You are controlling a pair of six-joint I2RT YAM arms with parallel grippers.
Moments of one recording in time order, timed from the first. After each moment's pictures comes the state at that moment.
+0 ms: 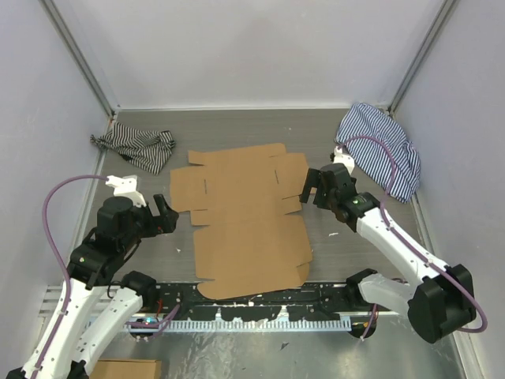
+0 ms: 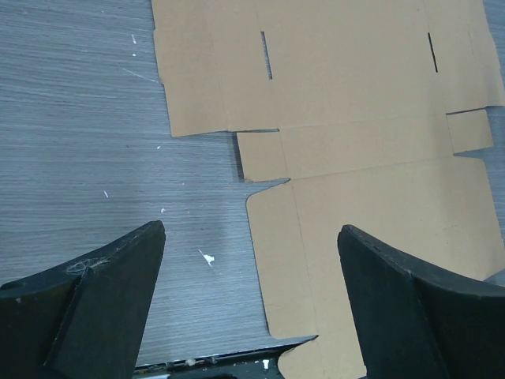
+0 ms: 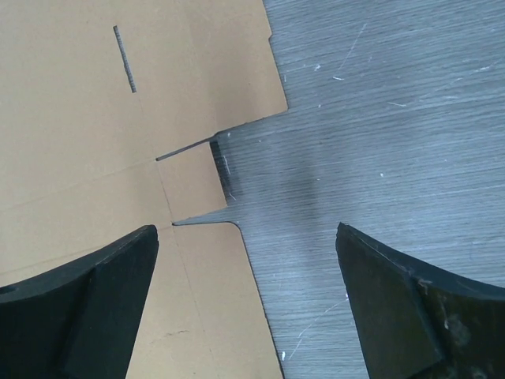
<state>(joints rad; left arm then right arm) -0.39 0.50 0.77 -0.83 -0.14 -0.43 0.42 1.07 0.75 -0.45 0.26 0.53</state>
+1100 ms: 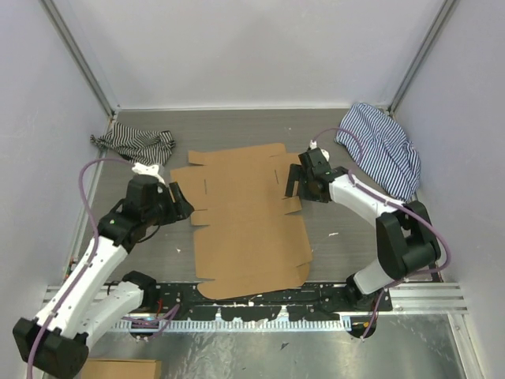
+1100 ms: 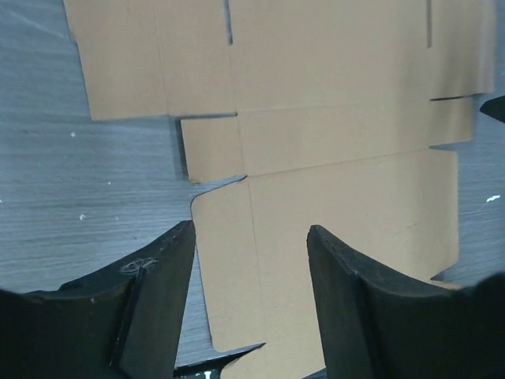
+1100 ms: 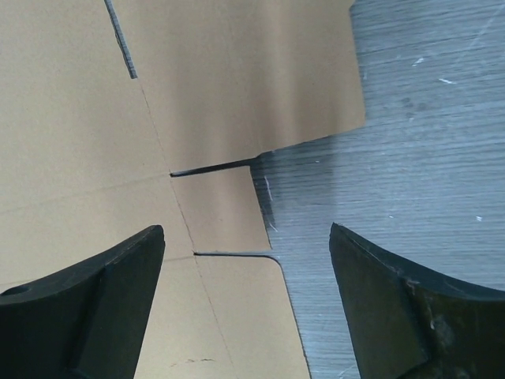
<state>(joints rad) -0.39 0.77 0.75 -0.65 -0.01 -0.56 0.42 1.50 0.96 -0.45 0.14 0.53</state>
